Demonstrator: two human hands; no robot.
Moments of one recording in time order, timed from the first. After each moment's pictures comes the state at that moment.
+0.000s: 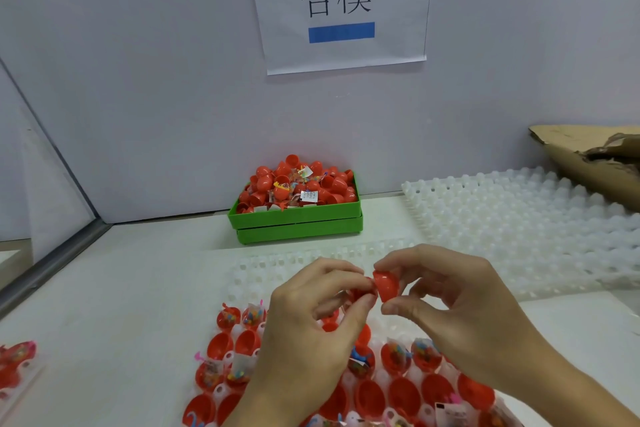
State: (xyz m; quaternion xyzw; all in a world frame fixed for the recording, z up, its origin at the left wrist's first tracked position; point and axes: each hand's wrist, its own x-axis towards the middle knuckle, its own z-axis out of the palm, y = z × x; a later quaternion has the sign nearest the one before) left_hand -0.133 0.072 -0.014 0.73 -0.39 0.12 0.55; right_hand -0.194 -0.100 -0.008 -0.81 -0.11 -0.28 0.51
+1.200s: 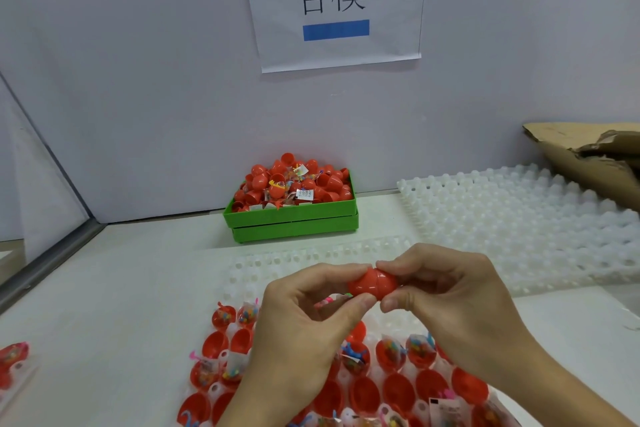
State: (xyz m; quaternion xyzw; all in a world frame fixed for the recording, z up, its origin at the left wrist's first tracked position) left_hand -0.138 0.071 -0.008 0.67 -0.32 -0.01 0.67; right_hand -0.191 -0.097 -0.015 -0.72 -0.08 -0.27 0.64
